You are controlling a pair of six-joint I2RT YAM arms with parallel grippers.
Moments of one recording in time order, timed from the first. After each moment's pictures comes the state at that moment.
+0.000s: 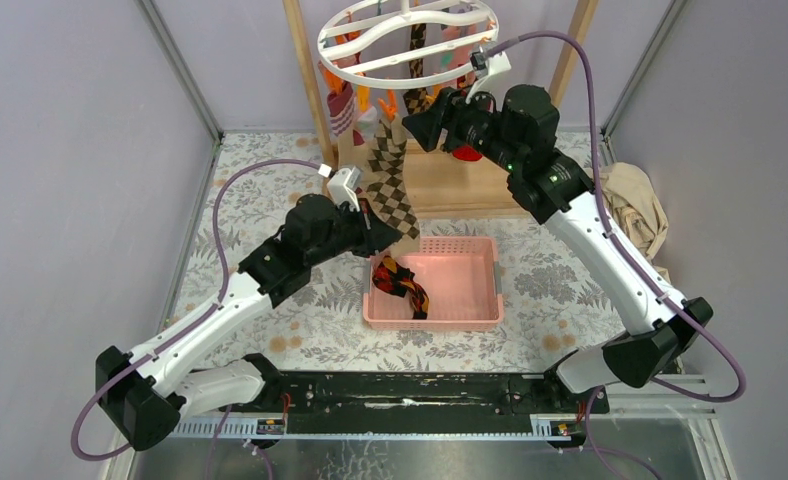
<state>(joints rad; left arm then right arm) -0.69 1.08 0.94 -0.18 0.18 -0.64 0.58 1.45 1.66 -0.22 -0.19 0.33</state>
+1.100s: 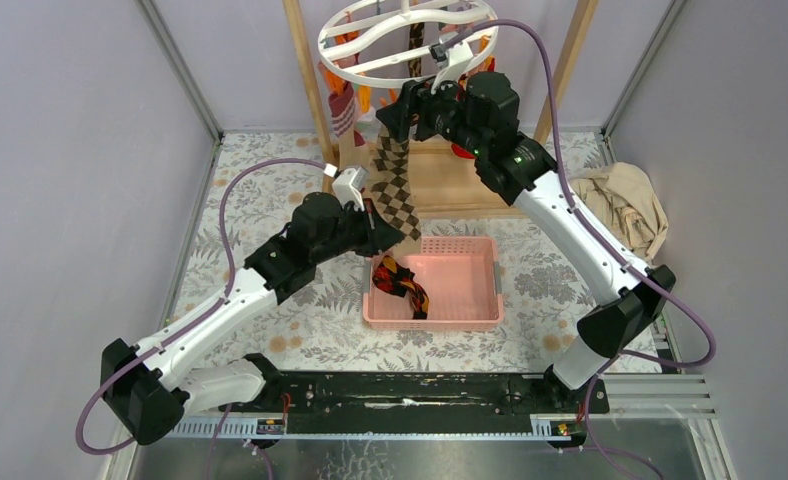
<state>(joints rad) -0.69 1.12 0.95 -0.18 0.19 -0.63 0.63 1.64 1.83 -0.22 -0.16 0.23</state>
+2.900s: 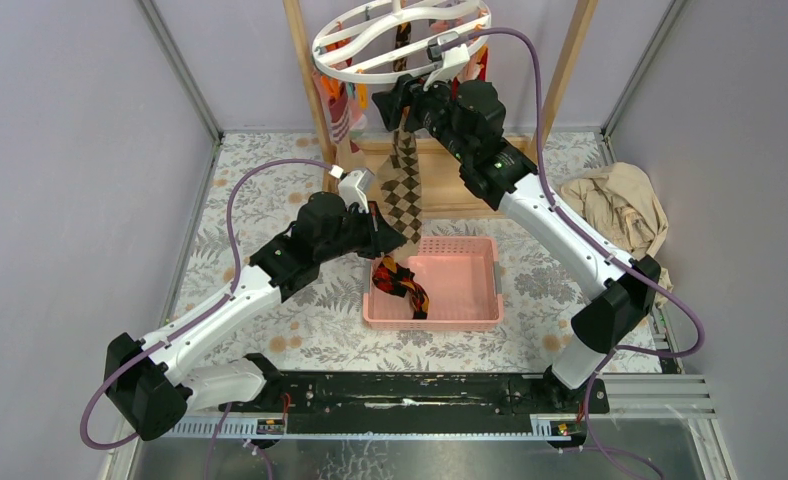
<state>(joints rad) -0.69 1.15 0.95 -0.18 0.22 -0.61 0.67 1.68 1.76 0.02 0.01 0.21</state>
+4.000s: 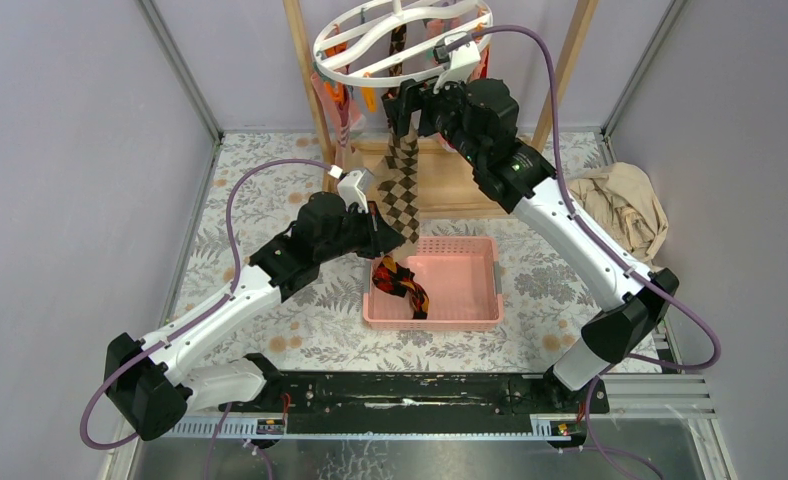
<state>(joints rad) -0.69 1.15 0.95 -0.19 0.20 -0.61 0.67 1.61 1.78 -0.14 0.09 0.13</state>
